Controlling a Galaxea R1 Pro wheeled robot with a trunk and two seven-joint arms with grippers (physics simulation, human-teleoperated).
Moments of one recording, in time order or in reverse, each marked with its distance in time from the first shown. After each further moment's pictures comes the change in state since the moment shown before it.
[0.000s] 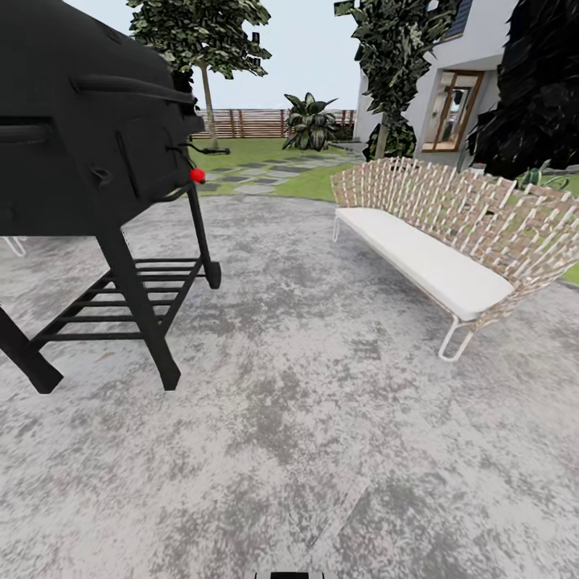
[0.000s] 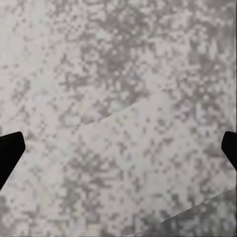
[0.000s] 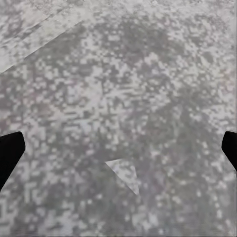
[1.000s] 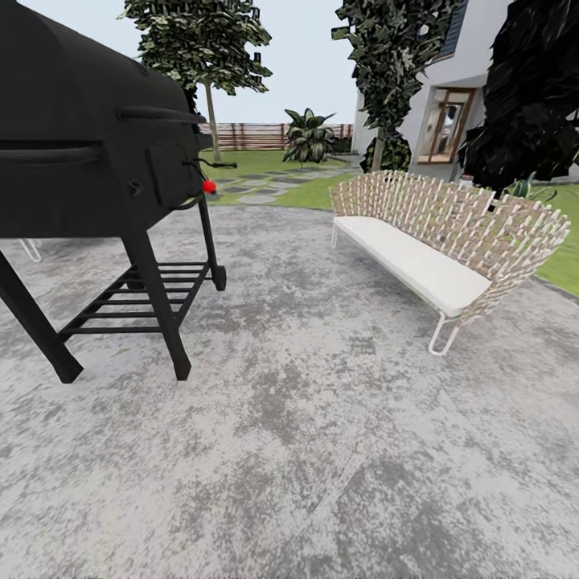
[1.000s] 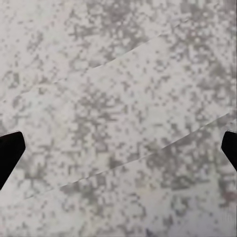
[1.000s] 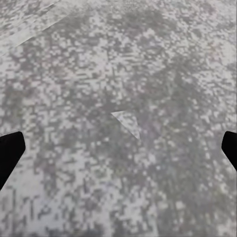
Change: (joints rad) left arm 0.000 -0.001 -0.032 0.001 0.000 0.000 0.000; right arm 0.000 -0.001 -0.001 -0.001 -0.001 0.000 0.000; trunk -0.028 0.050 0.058
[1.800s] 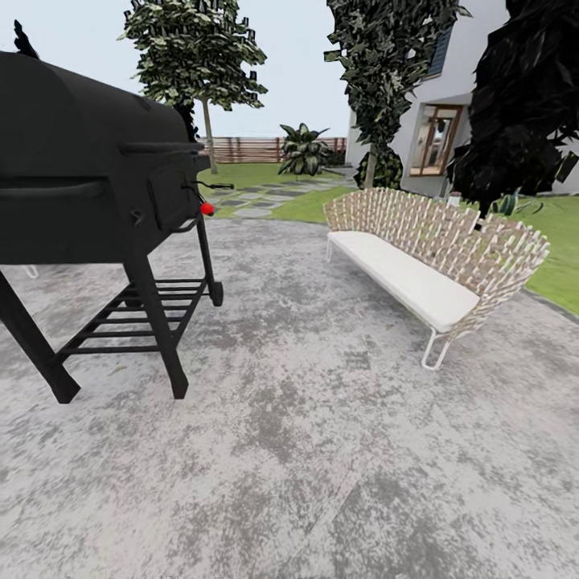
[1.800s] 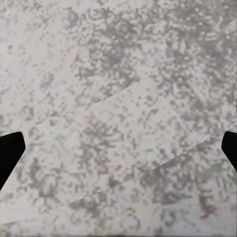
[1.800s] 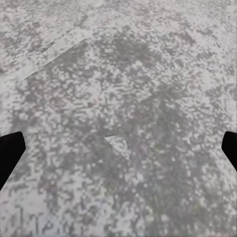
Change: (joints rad) left arm 0.000 0.000 0.000 0.000 0.000 0.000 0.000; right arm 0.000 0.000 0.000 0.000 0.000 0.000 0.000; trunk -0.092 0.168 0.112
